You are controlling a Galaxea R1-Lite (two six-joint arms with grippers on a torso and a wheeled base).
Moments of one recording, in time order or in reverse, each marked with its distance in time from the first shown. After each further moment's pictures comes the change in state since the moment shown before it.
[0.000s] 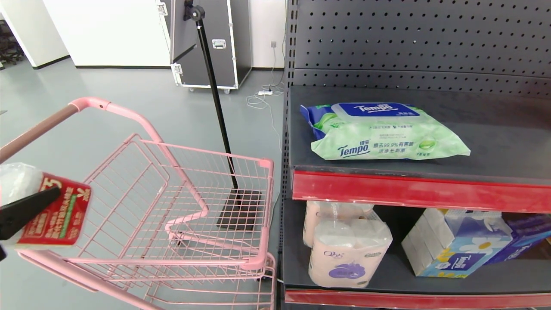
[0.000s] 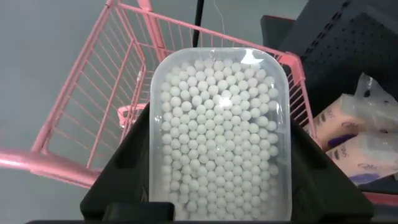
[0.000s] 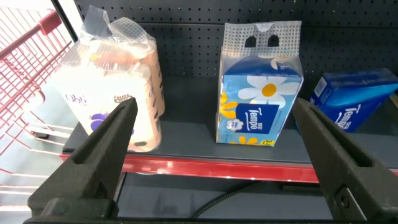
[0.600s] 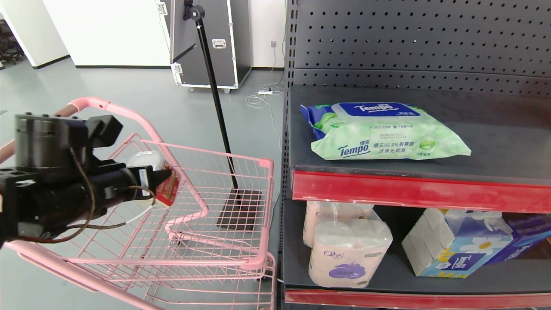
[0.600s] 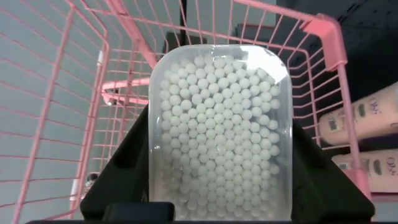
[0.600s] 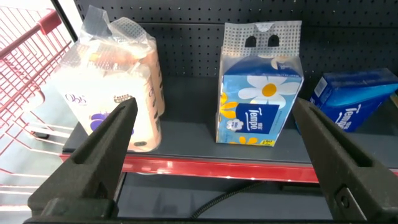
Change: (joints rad) left arm -0.047 0.653 -0.104 -0.319 -0.002 -0.003; right arm 0.000 0.000 0.000 0.000 0.000 0.000
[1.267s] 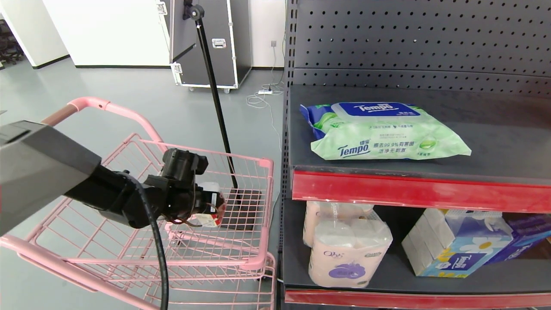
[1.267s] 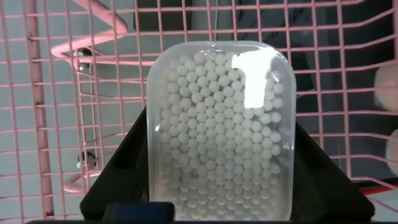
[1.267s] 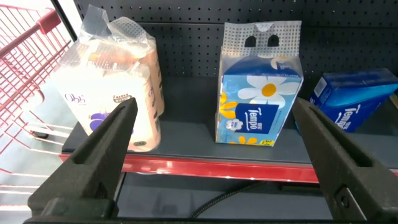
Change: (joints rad) left arm -0.077 0.594 -0.249 -0.056 -0.036 0.037; right arm 0.000 0.000 0.000 0.000 0.000 -0.004
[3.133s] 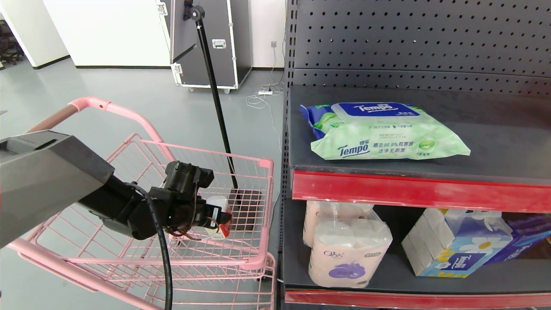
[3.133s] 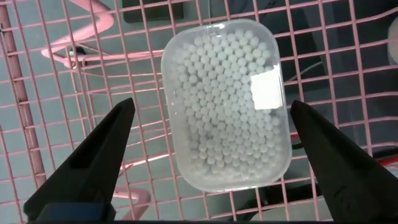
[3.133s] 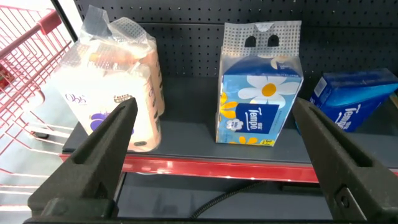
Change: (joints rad) left arm -0.002 0.066 0.058 -0.059 -0.056 0.108; right arm 0.000 0.000 0.000 0.000 0.000 0.002
